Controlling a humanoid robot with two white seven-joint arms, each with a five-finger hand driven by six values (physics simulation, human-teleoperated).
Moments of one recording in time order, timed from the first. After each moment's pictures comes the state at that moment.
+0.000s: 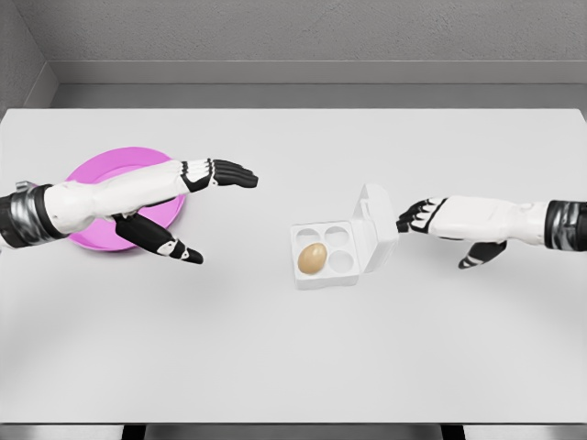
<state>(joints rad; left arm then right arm) -0.46 0.79 -0.52 -1.68 0.28 -0.61 -0.61 -0.53 -0.90 0.64 -1.52 0.28 -0.61 0.61</state>
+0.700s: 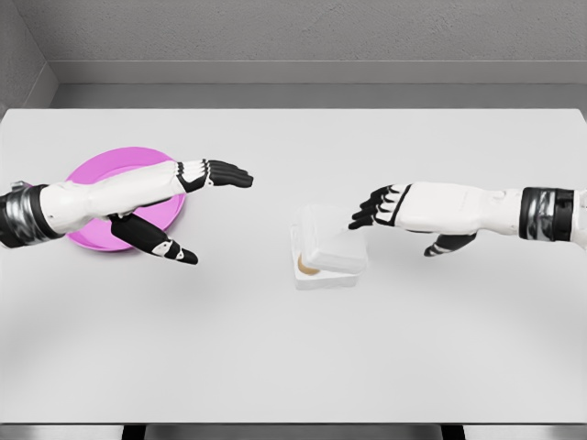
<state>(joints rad) -0.46 0.80 -0.52 -1.67 0.28 -0.61 -0.61 -0.57 -0.84 0.63 -1.64 0.27 -0.61 0.61</state>
